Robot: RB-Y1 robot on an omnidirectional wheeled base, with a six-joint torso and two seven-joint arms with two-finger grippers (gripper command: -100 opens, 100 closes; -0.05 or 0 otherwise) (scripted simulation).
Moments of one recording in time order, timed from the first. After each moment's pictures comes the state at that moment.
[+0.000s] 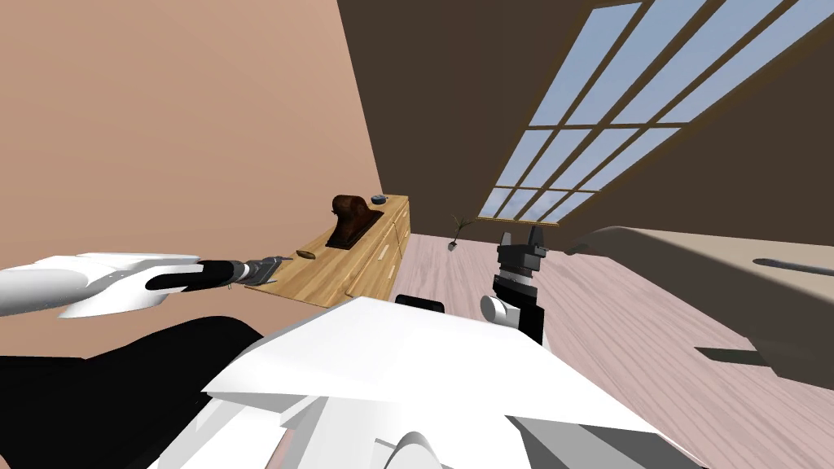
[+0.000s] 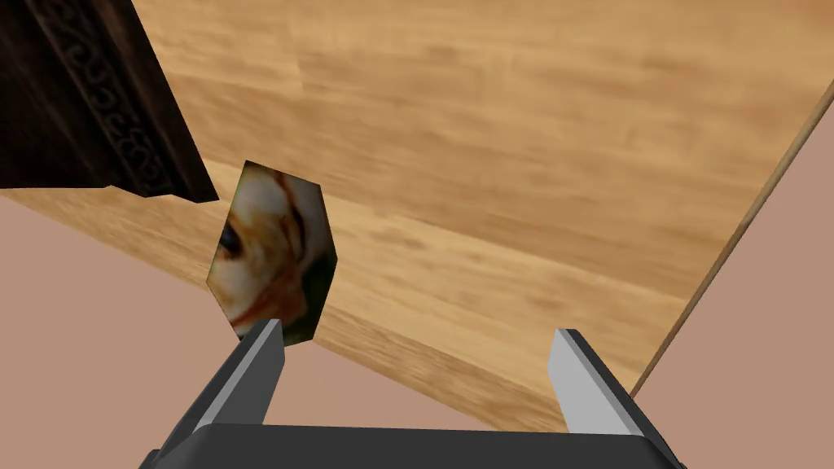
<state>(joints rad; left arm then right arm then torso) 1.02 1.82 -0.14 -1.21 0.11 -0.36 1.43 0.48 0.00 -0.02 -2.27 -0.12 -0.41 0.01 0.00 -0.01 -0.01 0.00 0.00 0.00</state>
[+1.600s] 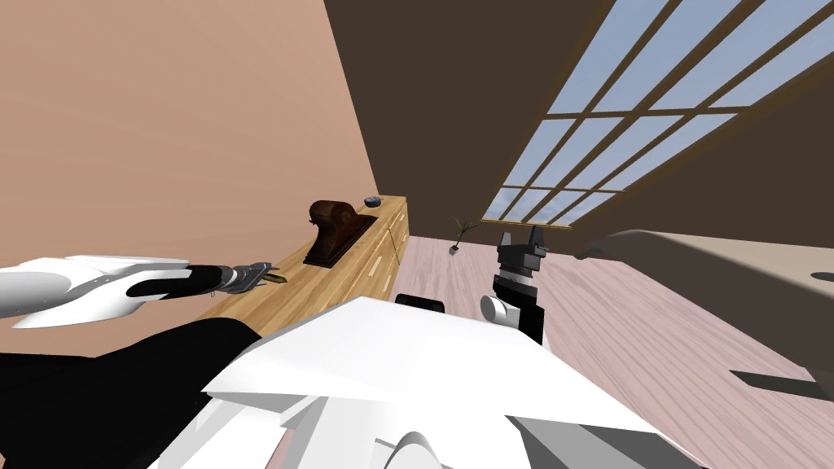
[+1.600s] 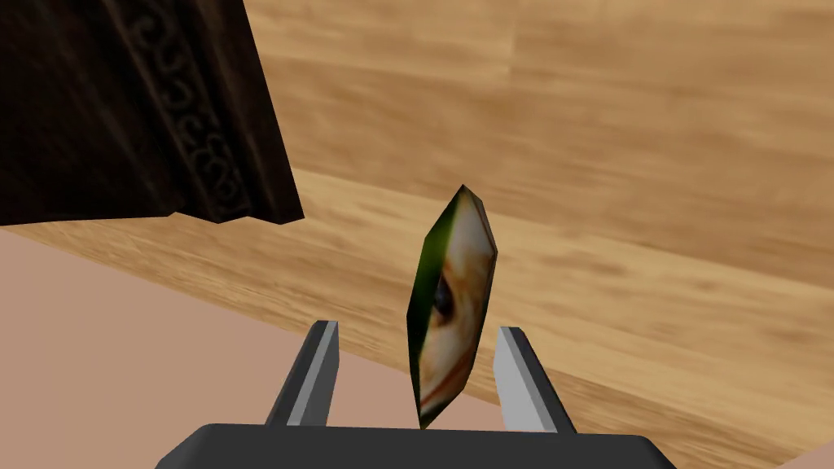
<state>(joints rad) 1.07 1.84 -0.17 -1.19 0.08 -0.34 1.47 0.48 0.00 -0.02 -2.27 -0.12 -0.41 0.01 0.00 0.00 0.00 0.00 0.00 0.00</state>
